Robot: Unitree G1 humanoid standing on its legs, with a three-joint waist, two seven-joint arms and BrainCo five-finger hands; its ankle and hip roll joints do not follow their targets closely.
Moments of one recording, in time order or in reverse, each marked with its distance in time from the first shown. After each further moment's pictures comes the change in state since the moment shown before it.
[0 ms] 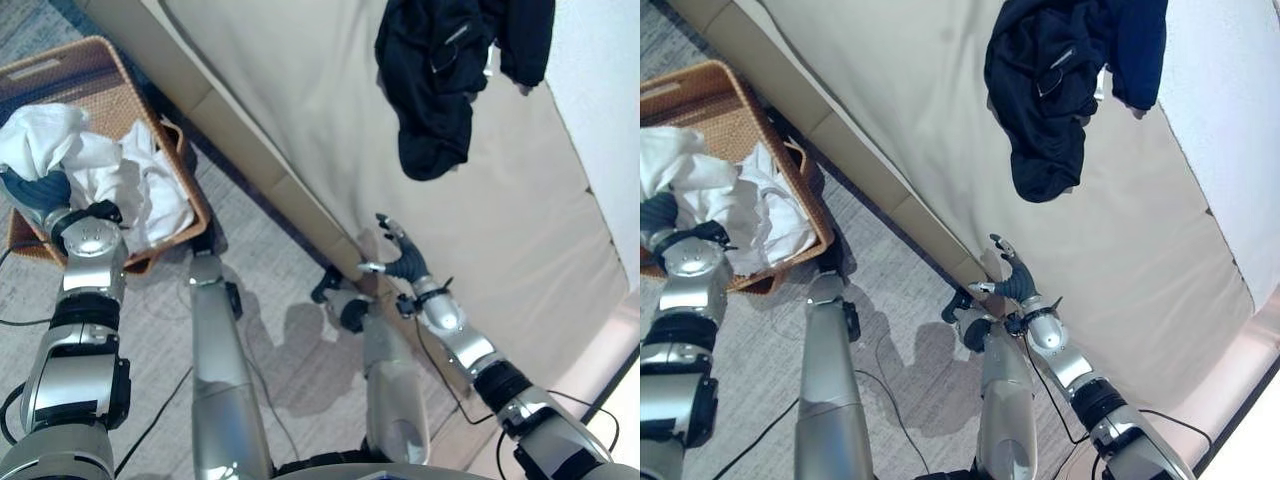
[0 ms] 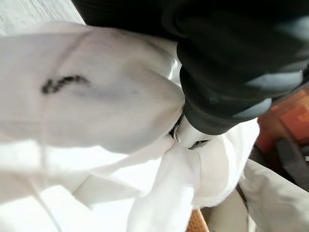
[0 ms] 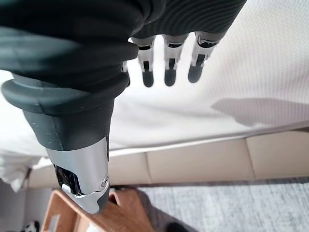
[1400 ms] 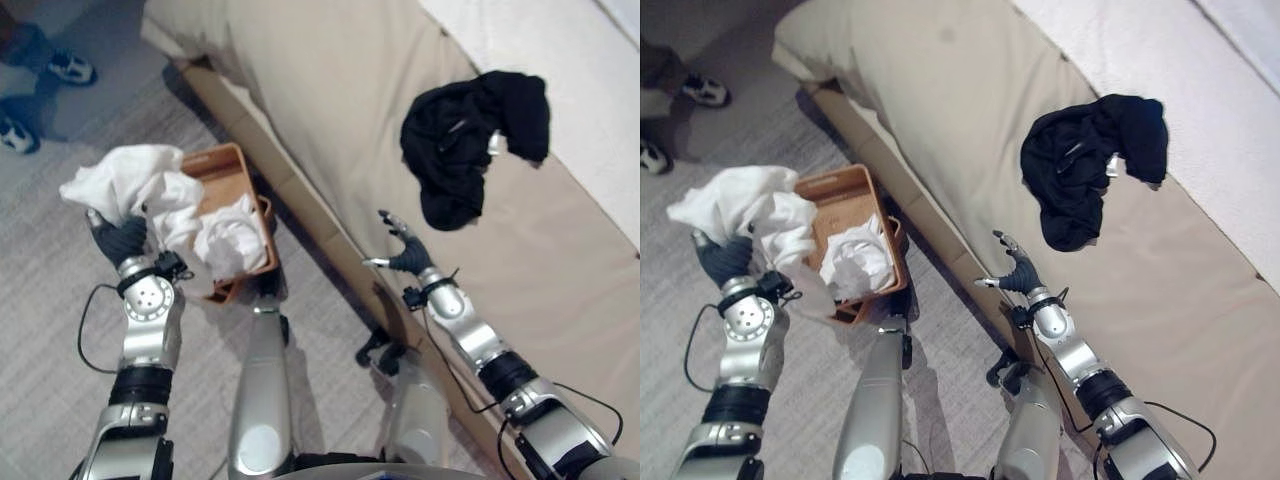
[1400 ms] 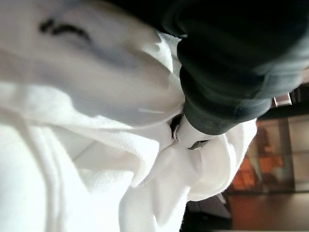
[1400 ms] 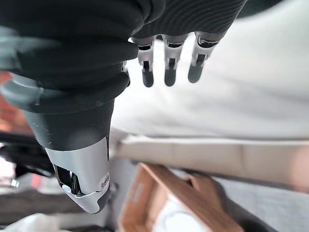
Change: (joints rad) left arm 0.372 -0.268 0.069 -0.491 -0.018 -0.137 -0.177; right arm -0.055 0.001 -0.047 0.015 -0.061 0.081 0.053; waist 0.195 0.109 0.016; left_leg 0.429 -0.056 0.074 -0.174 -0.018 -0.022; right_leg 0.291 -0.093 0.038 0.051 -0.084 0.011
